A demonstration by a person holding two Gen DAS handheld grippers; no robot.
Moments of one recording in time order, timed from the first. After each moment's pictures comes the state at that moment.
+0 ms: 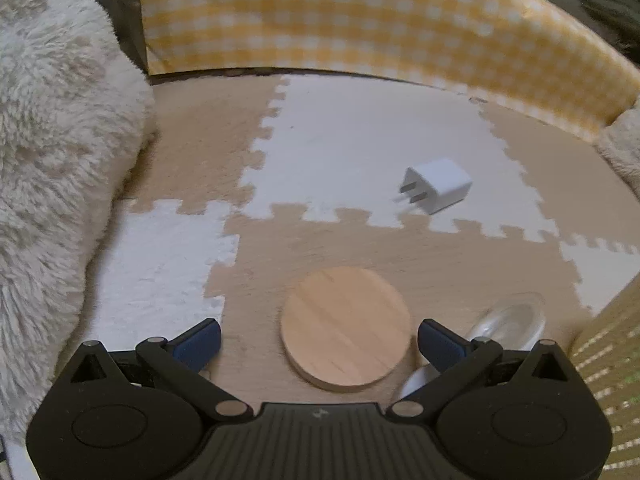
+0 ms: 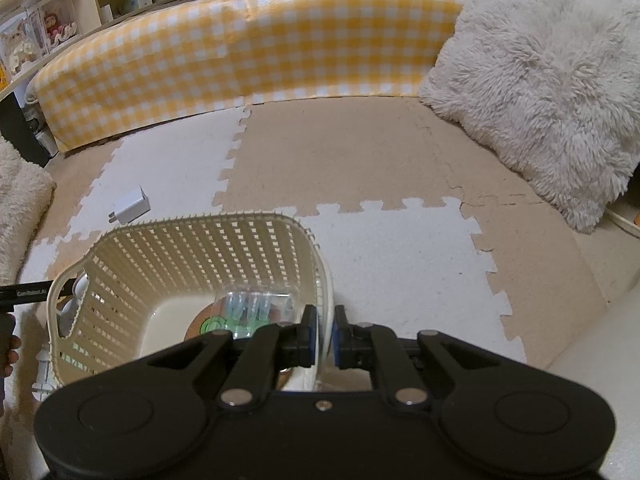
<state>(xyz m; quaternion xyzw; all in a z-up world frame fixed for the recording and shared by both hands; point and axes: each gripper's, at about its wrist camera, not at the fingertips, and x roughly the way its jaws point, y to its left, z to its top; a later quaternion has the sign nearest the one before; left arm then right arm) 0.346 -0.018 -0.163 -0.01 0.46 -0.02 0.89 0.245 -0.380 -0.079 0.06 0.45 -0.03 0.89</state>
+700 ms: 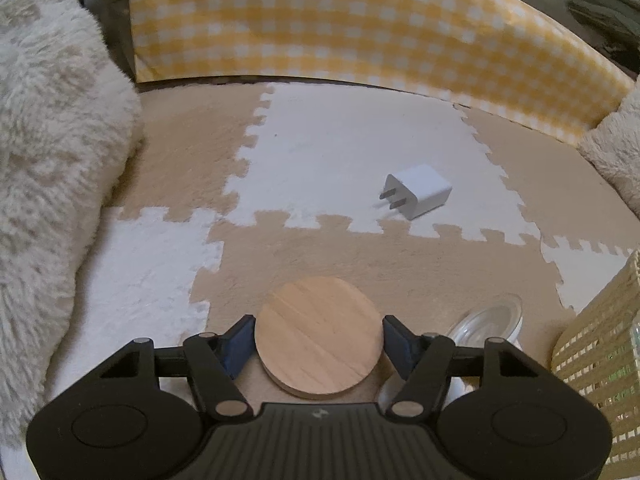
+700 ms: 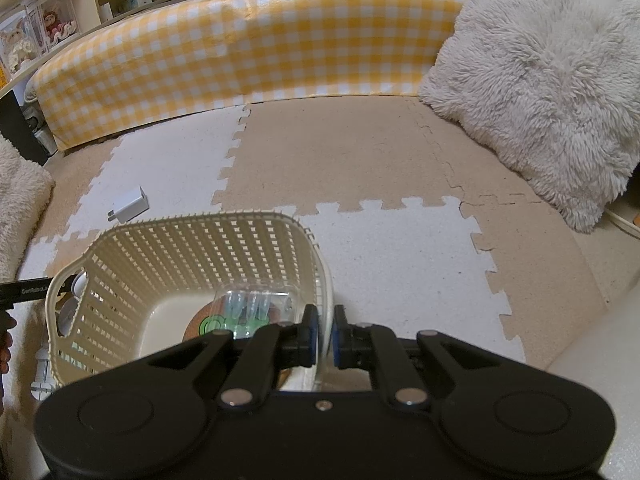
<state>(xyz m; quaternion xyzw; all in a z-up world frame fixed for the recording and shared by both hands) 0.340 -0.018 -0.157 -0.02 0.45 -0.04 0.89 0.245 -0.379 -0.080 0.06 0.45 -0.03 0.89</state>
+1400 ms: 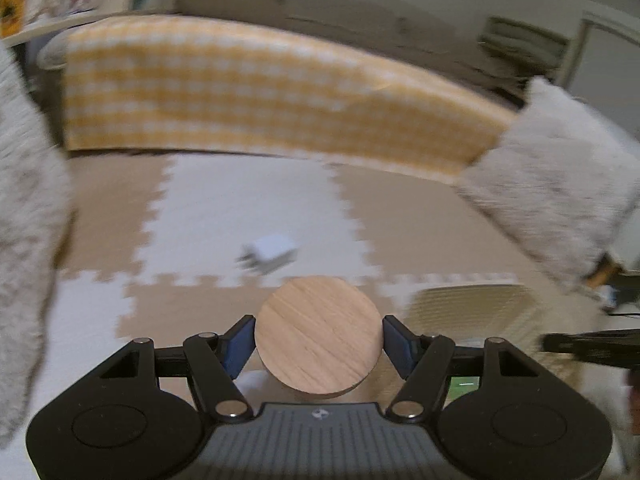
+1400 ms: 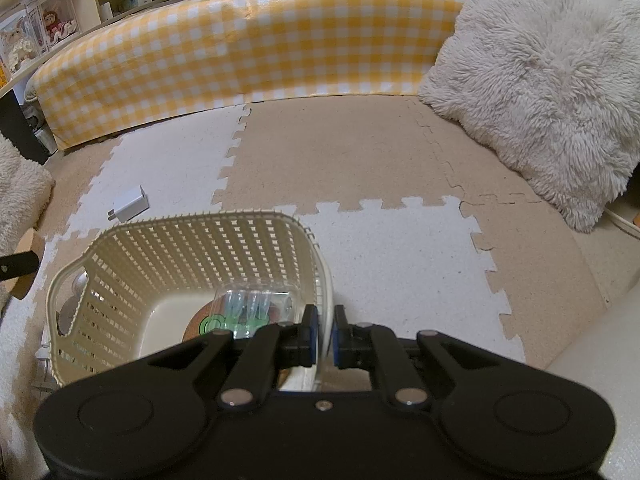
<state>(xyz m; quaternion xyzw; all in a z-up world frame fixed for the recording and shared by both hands) 0.284 -0.065 -0.062 -0.06 0.38 -0.18 0.90 0.246 -0.379 -0.079 0.06 0.45 -0.03 0.89</state>
